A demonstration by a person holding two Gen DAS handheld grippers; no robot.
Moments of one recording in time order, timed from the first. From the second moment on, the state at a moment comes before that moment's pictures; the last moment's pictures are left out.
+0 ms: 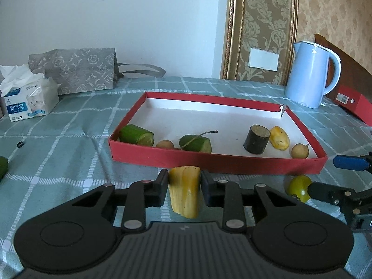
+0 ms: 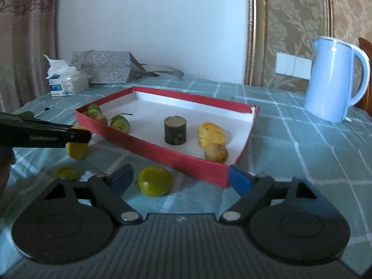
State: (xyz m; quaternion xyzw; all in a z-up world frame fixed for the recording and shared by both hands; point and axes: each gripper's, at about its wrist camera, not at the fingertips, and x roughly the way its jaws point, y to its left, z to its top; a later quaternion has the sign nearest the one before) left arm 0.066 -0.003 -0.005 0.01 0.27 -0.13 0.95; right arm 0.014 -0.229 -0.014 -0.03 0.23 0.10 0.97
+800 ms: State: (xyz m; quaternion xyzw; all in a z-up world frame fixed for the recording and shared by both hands) left arm 0.066 0.000 -0.004 -0.01 0.27 -0.13 0.95; right arm 0.029 -0.215 -0.028 -0.03 0.28 0.14 0.95
